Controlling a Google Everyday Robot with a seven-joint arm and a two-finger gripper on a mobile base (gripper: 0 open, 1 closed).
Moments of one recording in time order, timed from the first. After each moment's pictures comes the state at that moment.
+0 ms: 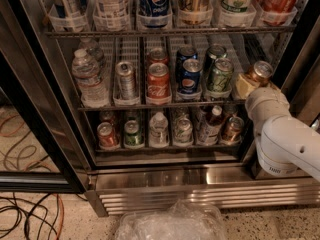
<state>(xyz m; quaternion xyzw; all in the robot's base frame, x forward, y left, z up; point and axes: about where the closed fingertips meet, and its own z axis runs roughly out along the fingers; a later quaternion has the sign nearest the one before) 0.645 -0.302 0.842 0.11 0.73 -0.03 0.67</state>
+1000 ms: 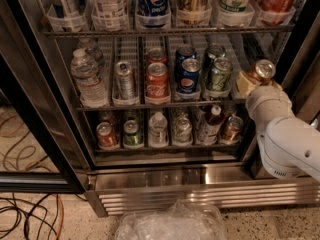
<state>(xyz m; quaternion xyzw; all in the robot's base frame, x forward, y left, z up) 0.634 -0.293 0.857 0.10 0.73 -0.02 0.68</state>
